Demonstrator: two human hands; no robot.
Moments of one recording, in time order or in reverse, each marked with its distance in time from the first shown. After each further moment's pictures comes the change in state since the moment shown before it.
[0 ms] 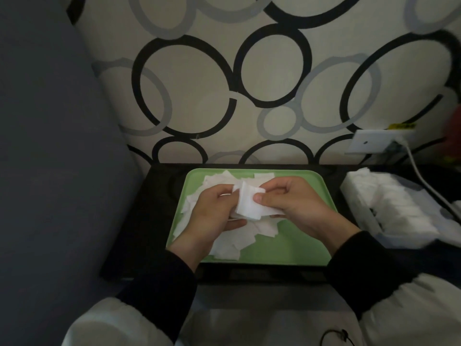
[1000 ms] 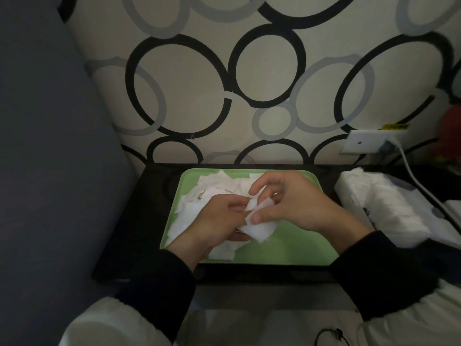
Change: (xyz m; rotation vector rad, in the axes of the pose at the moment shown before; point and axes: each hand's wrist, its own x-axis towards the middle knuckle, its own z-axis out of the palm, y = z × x) left_hand -0.003 -0.004 0.008 0.189 -0.252 -0.042; right_hand -0.021 -0.028 -0.011 -0.406 -0.193 -0.211
